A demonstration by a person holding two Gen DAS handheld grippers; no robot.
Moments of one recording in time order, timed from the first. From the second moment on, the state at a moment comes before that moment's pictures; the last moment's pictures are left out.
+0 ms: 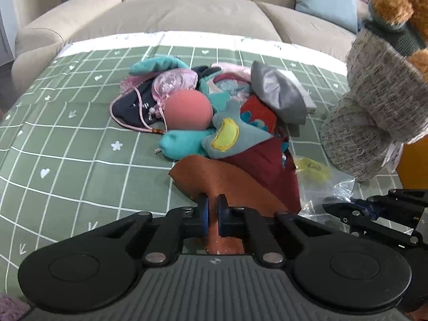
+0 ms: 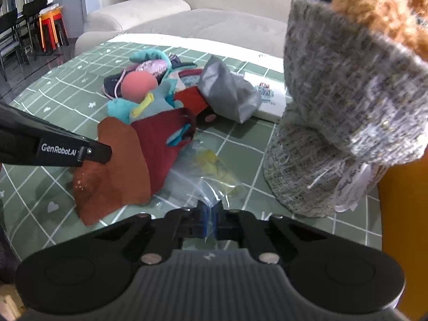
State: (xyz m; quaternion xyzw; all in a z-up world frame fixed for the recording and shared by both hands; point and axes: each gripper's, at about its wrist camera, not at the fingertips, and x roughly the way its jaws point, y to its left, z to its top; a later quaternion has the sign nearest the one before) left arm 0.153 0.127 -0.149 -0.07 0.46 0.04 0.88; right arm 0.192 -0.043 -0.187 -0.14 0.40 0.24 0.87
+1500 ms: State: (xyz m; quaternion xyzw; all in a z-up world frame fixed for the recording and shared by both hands) left arm 0.051 -0.005 0.020 0.00 0.31 -0.11 0.94; right arm 0.066 -0.188 -0.032 -0.11 0.31 0.15 0.93
